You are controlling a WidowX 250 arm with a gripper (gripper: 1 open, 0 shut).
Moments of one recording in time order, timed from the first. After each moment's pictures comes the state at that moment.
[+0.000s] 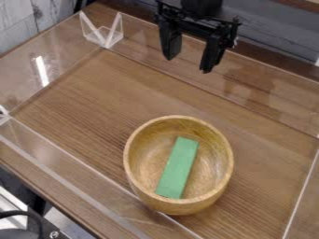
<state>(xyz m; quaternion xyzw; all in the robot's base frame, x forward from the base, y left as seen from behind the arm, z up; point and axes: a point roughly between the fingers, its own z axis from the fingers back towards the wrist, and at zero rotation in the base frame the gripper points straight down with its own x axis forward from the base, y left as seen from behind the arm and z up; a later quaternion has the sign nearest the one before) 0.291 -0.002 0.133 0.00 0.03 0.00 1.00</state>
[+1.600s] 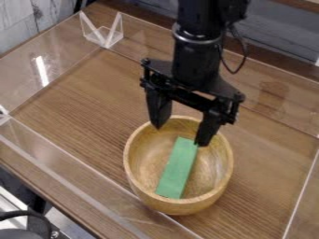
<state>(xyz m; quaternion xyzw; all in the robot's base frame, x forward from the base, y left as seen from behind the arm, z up) 0.207 -0.052 0.113 0.01 0.05 0.01 1.00</state>
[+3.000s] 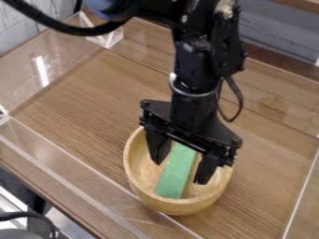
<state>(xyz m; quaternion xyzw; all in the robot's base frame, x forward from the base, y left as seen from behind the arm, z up) 0.188 -0.063 0.083 0.00 0.03 0.01 1.00</state>
